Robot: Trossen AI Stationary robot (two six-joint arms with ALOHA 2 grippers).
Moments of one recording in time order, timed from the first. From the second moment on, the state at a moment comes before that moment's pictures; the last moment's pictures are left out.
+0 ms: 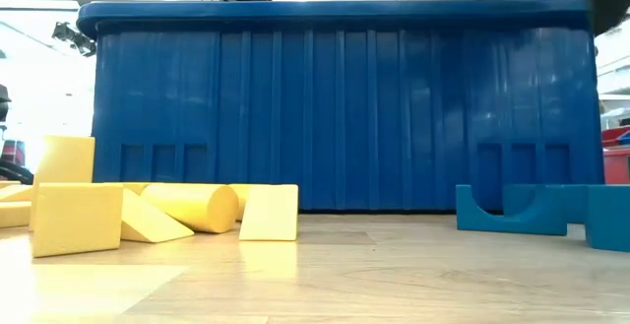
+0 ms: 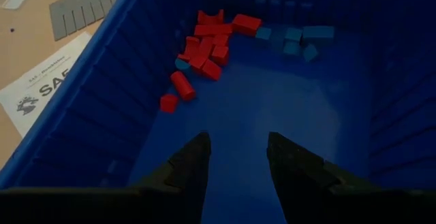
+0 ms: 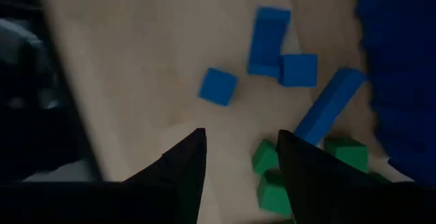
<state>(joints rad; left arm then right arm) 0.27 1.36 1.53 -0.88 -0.15 0.10 0.65 1.69 1.44 -1.11 0.15 0.92</state>
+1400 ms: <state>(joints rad) 0.33 1.31 1.55 -0.78 -0.25 0.21 -0.43 1.57 1.63 -1.17 0.06 -0.05</state>
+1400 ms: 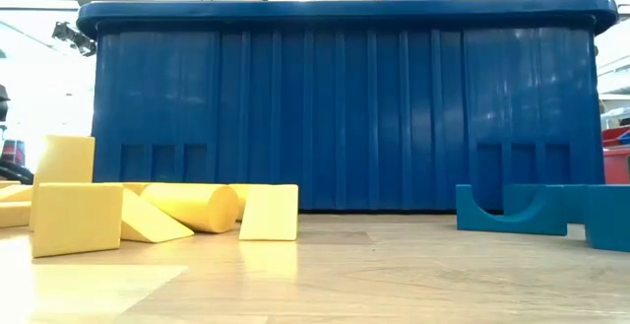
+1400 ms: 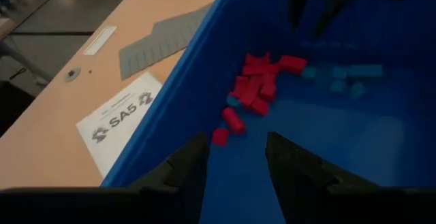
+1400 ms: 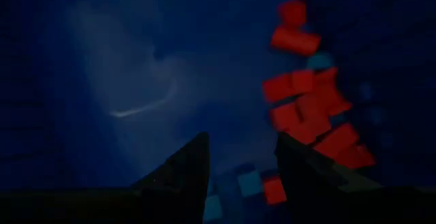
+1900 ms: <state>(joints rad) 0.35 1.33 1.55 -0.77 -0.25 0.20 -0.49 1.60 1.41 -1.00 0.03 0.00</state>
